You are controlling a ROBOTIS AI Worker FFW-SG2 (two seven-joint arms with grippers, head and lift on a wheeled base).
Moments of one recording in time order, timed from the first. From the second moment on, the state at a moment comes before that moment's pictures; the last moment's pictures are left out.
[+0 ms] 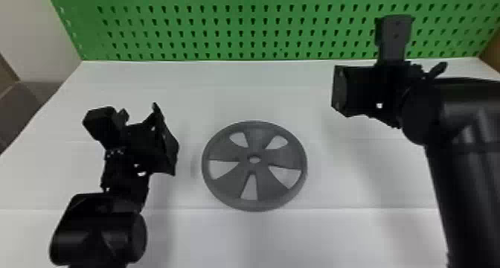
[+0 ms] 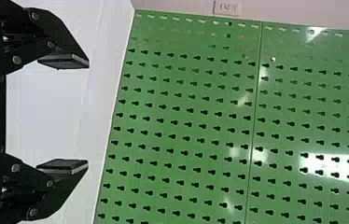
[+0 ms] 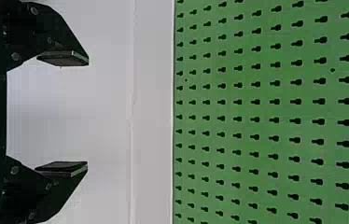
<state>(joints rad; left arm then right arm) -0.01 0.06 0.02 -1.54 0.19 -0.05 0.15 -0.42 -0.09 0.07 -1.76 -0.22 1.06 -0.17</state>
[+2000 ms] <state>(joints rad) -0.05 0.12 -0.05 -1.54 0.15 -0.01 0.15 -1.11 -0.21 0.72 -0.63 -1.18 1.36 -0.41</state>
